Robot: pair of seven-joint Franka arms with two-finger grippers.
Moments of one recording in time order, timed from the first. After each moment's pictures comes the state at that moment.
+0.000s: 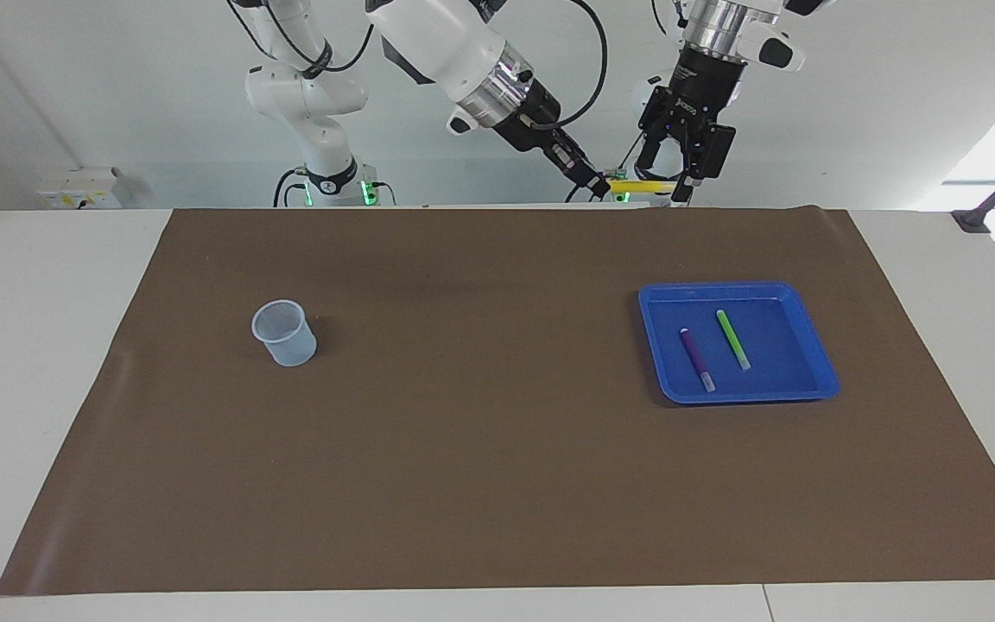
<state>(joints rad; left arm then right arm) 0.27 -0.31 -0.60 -1.76 -0.29 1.83 -2.04 0.06 0.13 0.62 -1.59 0.59 2.25 1.74</state>
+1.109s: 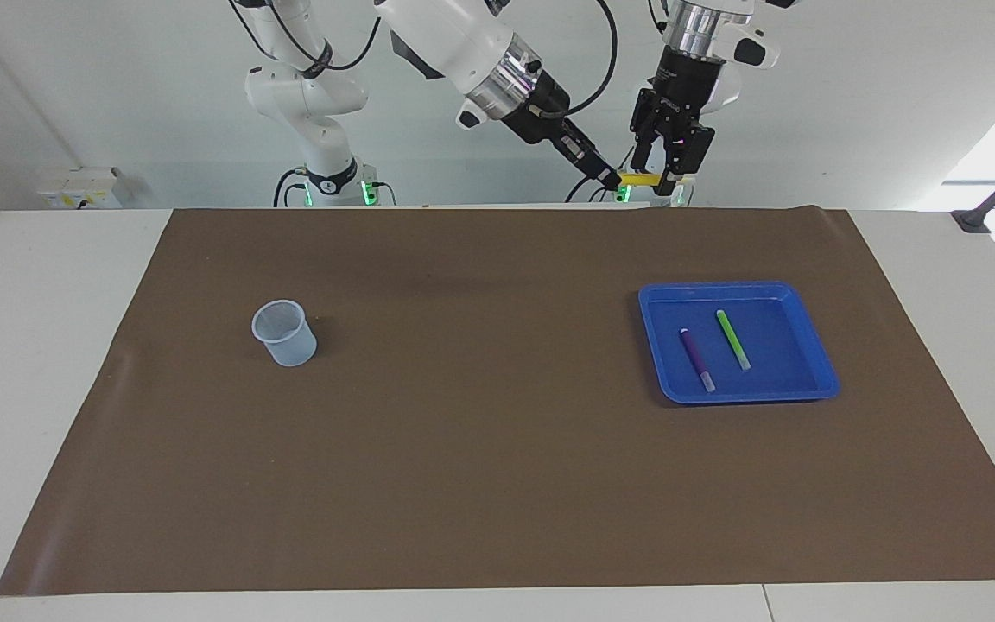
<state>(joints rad) 0.25 -0.38 -0.60 -1.84 -0.29 1.81 -2.04 0.08 0.13 0.63 -1.59 0.59 2.29 1.74</state>
